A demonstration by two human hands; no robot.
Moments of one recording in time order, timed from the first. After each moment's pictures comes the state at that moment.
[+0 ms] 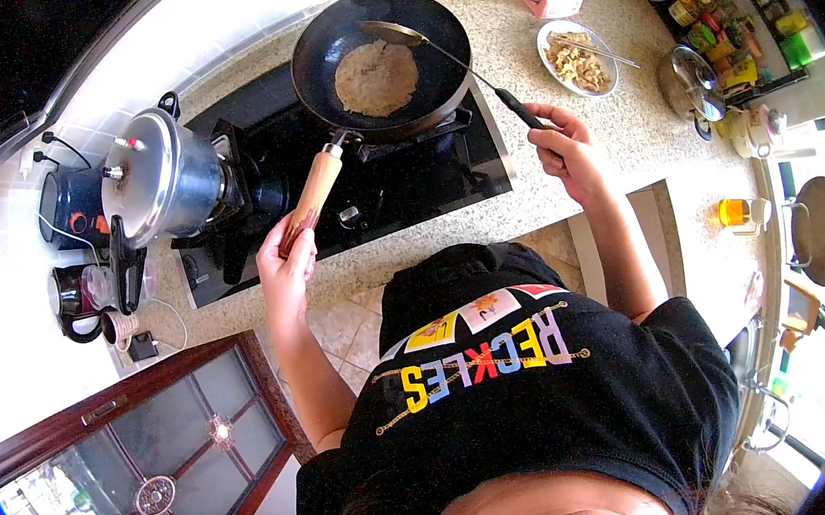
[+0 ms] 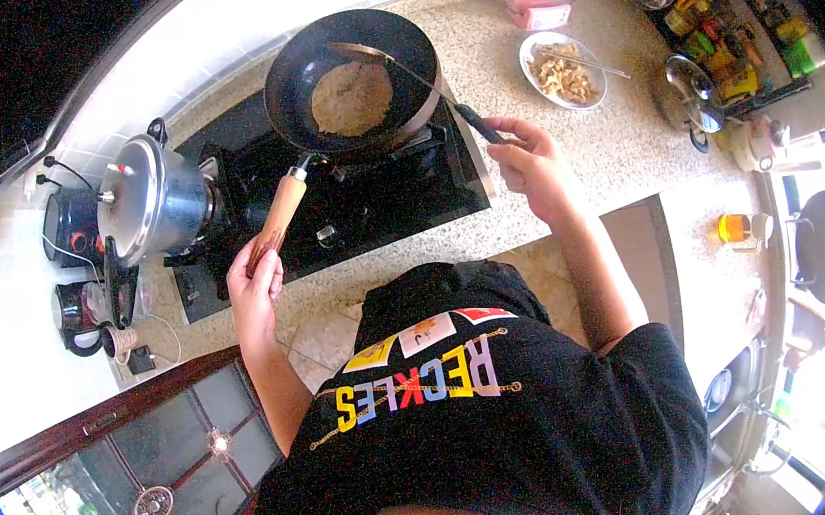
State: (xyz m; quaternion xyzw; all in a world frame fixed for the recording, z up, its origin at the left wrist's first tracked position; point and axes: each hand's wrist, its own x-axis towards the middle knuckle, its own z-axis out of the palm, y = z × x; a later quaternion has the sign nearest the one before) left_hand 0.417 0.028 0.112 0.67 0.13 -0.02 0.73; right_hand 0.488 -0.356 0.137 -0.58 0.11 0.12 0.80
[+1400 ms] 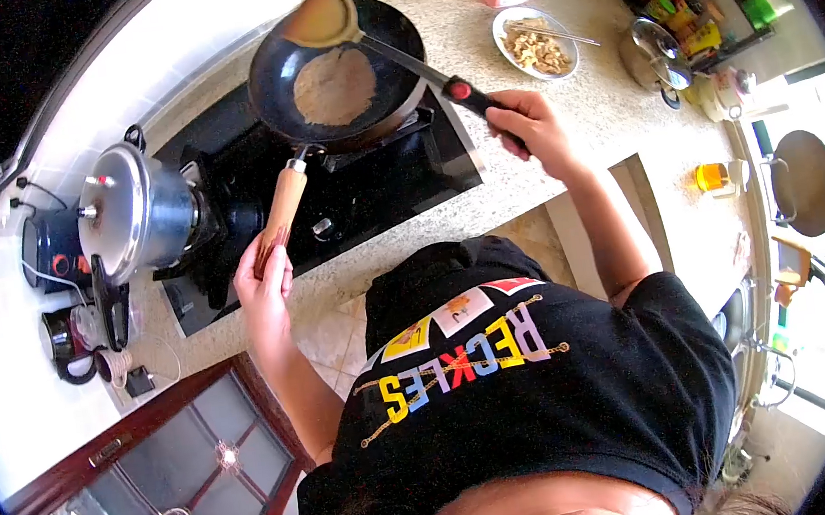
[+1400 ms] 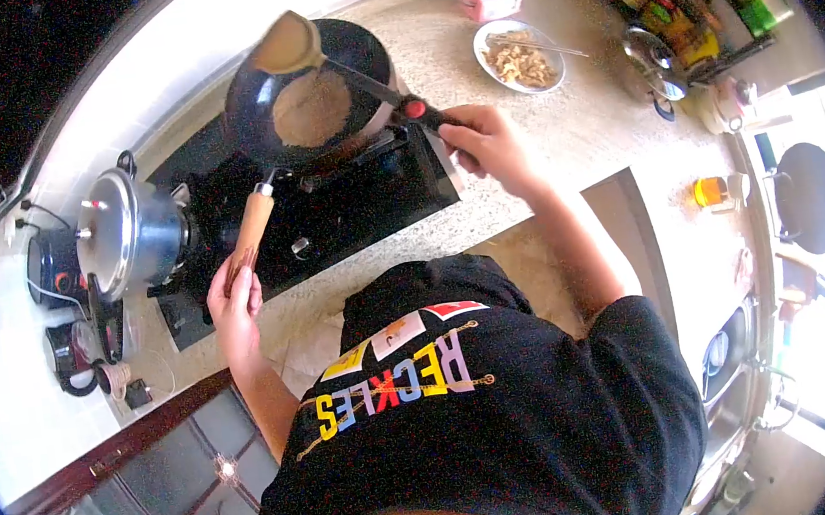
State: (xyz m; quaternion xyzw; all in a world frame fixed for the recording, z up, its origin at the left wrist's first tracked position) left_hand 0.417 0.027 0.110 0.66 0.13 -0.01 0.74; right_hand 0.496 -0.358 0.156 -0.74 0.02 0.14 0.66
